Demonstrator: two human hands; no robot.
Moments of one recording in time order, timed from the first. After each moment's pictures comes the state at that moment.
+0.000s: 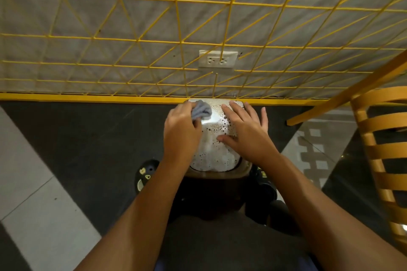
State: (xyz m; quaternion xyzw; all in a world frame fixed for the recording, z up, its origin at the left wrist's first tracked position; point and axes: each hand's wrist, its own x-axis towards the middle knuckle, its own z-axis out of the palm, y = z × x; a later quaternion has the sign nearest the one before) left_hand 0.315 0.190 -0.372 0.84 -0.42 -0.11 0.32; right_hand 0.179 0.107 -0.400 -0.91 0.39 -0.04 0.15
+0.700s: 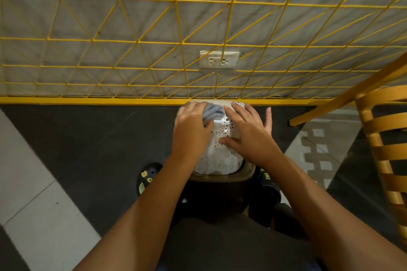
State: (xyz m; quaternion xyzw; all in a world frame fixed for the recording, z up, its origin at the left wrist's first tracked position) left_hand 0.316 0.175 -0.383 0.82 -0.47 -0.12 0.30; right_hand 0.180 0.105 -0.403 -0.91 0.39 -0.04 0.14
